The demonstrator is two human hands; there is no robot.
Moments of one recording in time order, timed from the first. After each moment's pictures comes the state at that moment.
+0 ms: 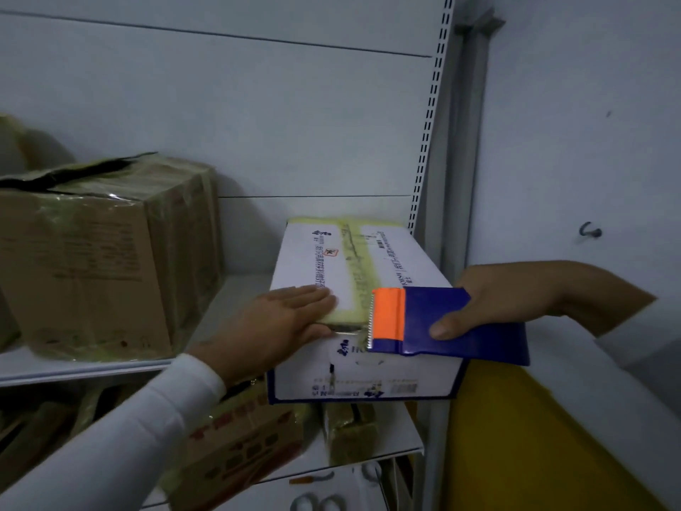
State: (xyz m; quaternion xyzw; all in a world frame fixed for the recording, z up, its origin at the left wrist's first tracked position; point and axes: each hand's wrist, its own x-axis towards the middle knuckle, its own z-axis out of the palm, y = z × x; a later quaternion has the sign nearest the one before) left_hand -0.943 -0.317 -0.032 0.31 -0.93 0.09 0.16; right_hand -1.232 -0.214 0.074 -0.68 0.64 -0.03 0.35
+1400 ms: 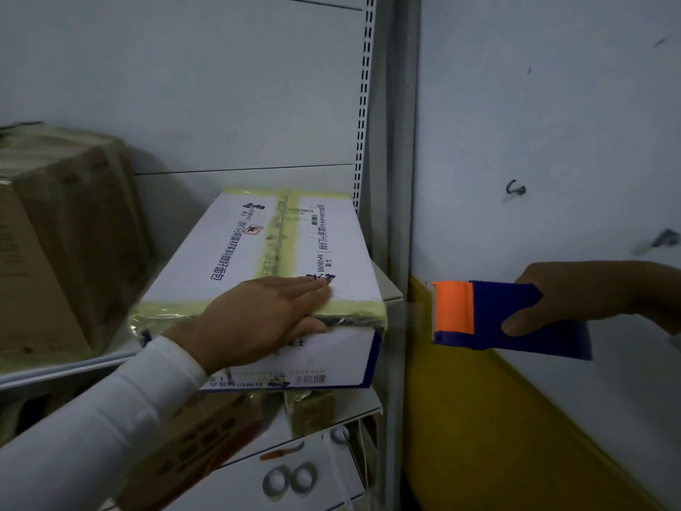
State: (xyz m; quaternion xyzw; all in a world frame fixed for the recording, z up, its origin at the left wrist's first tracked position) left_hand -1.005 -0.295 -0.026 0.21 -0.97 0.10 0.09; right_hand -1.353 -0.139 0.040 -0.61 0.70 -0.06 0.37
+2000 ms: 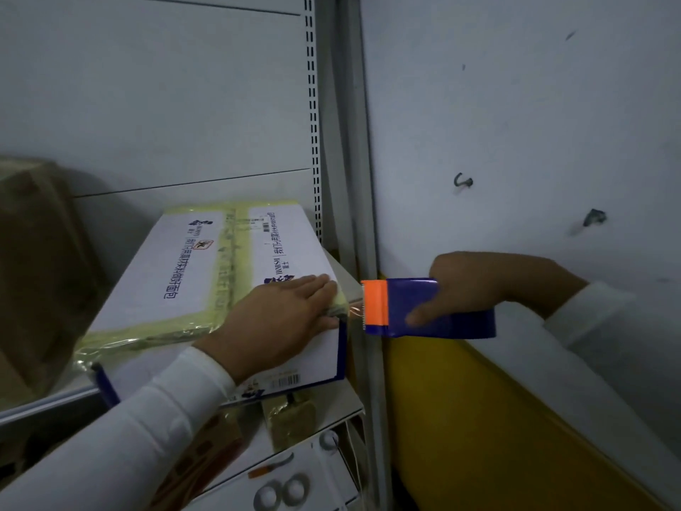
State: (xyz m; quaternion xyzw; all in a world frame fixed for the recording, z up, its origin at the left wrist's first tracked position) left_hand -1.076 -0.283 -0.033 0.20 -0.96 0.14 0.12; right_hand -1.326 -0.172 0.025 -0.62 0.76 0.03 0.19
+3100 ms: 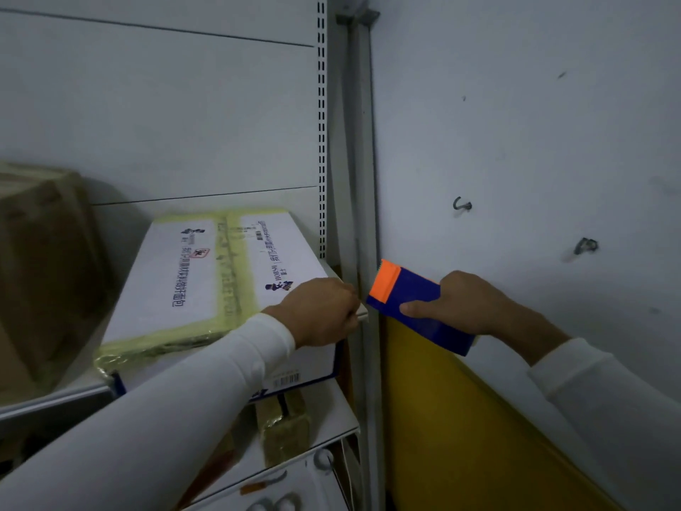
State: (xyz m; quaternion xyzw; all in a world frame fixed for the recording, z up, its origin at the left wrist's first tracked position) left_hand -1.143 -0.291 -0.024 0.20 -0.97 0.10 0.07; right_hand -1.346 -0.174 -0.010 -0.53 0.82 -0.17 0.11
